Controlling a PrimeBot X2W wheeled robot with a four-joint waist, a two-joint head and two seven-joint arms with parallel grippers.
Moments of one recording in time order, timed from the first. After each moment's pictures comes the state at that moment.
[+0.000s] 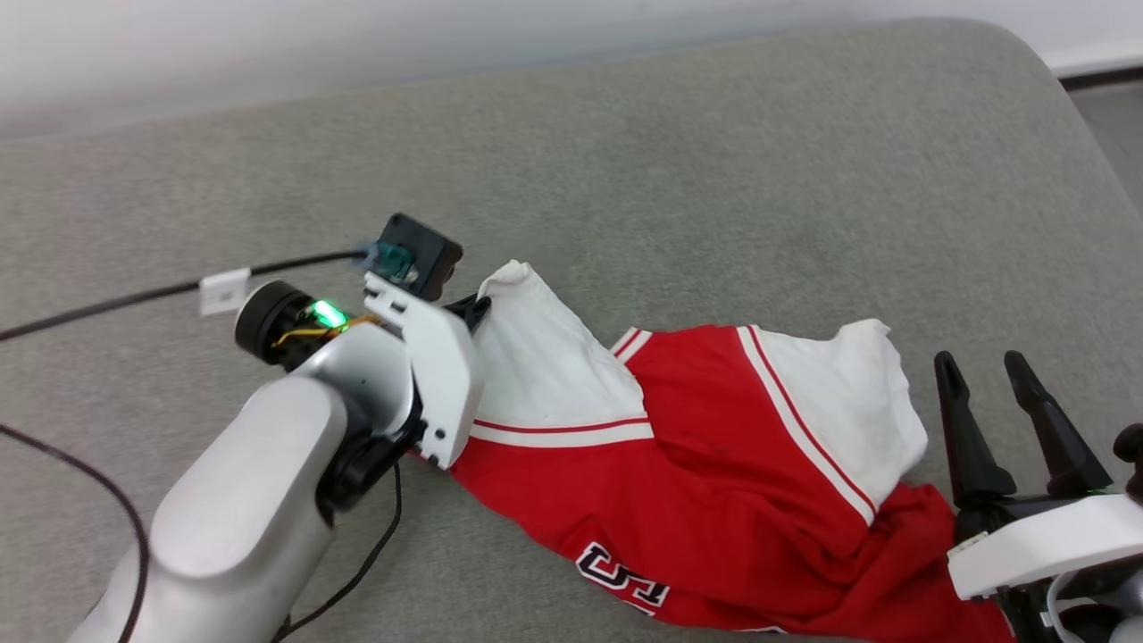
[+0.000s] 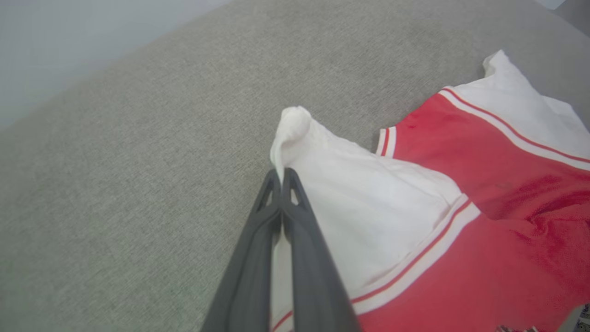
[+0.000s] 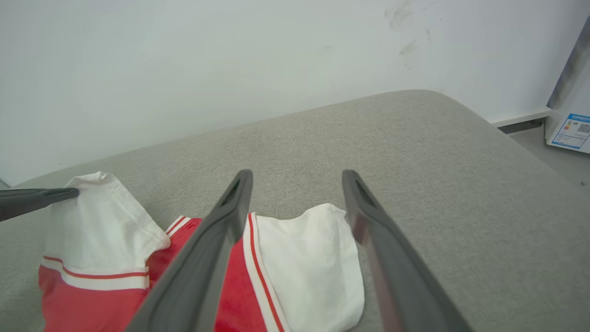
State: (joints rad) left arm -0.66 0.41 -0.62 0.23 -0.57 -0.06 0.50; right arm 0.01 -0.05 -0.07 -0.22 0.32 0.13 0.11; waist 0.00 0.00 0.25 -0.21
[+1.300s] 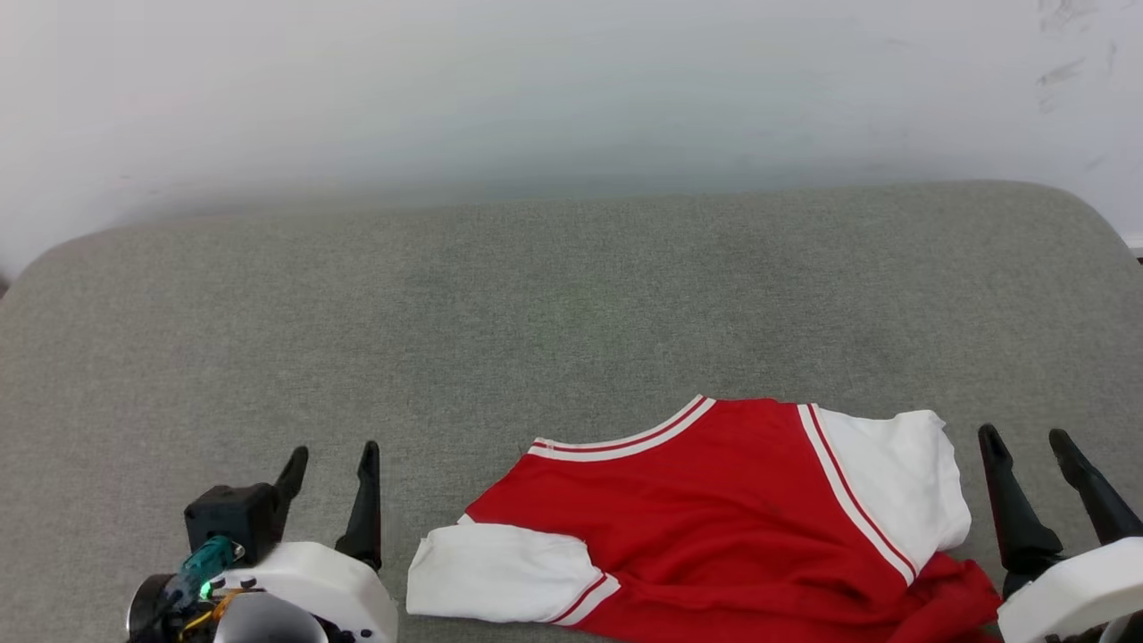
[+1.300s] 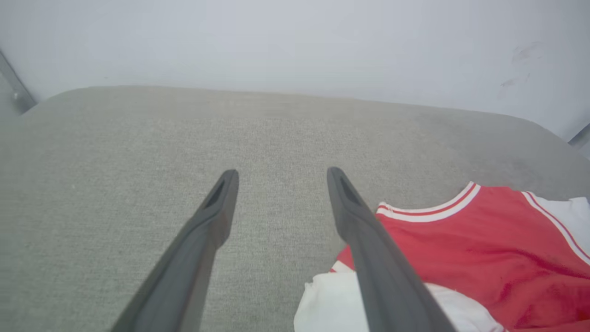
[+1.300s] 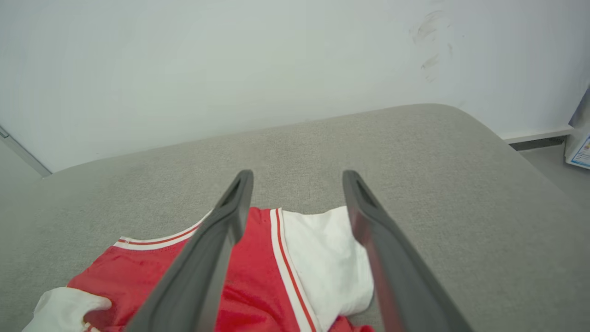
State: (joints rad) left arm -0.02 0.43 -0.40 -0.06 -0.60 0.33 0.00; right arm 0.12 -0.05 -0.17 -0.29 0.30 0.13 0.27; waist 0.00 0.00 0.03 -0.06
